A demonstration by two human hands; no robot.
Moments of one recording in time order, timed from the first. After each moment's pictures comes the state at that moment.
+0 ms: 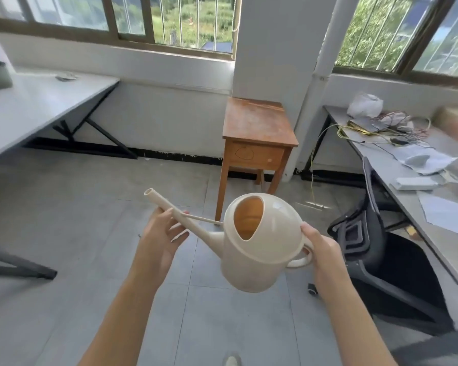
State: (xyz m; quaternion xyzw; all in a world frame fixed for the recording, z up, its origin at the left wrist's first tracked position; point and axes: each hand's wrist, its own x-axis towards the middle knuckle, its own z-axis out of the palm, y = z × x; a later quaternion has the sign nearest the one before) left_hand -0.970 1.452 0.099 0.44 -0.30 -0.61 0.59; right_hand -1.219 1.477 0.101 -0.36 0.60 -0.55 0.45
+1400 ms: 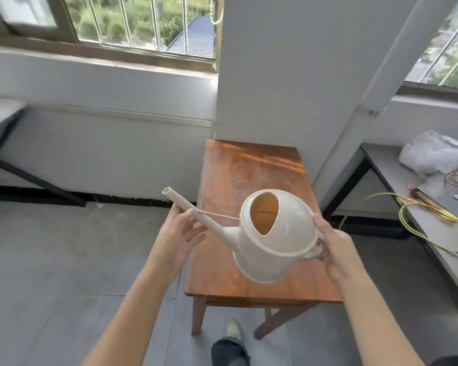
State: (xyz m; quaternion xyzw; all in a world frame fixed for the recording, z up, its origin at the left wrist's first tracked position) left_hand -1.103 0.694 0.080 0.45 -0.33 -0.66 0.51; right_hand -1.363 0.720 0.090 -0.32 0.62 -0.54 0.47
